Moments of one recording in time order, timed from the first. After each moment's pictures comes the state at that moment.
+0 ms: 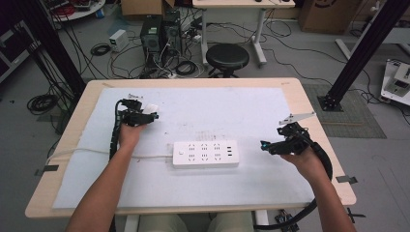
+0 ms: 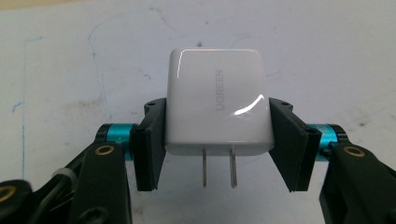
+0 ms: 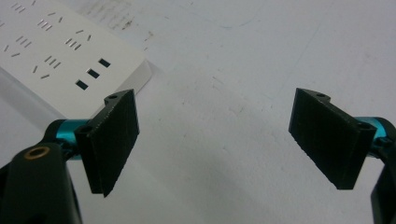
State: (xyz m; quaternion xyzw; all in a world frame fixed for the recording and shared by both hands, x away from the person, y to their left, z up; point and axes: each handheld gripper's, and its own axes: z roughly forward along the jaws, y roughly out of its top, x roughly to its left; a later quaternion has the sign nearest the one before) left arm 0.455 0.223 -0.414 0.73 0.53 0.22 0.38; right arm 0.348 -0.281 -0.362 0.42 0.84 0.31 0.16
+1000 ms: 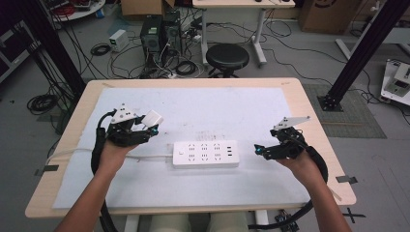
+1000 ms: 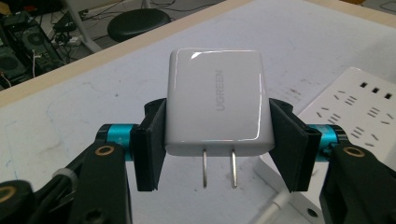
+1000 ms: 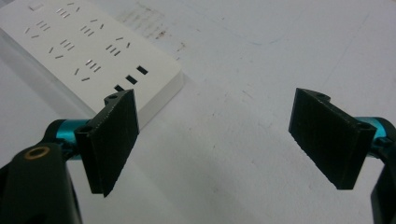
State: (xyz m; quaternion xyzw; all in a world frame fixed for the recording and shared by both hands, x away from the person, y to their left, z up) left arm 0.343 0.211 -0.350 0.78 0.36 0.24 0.46; right arm 0.335 -0.265 -0.360 0.38 0.84 0.34 0.16
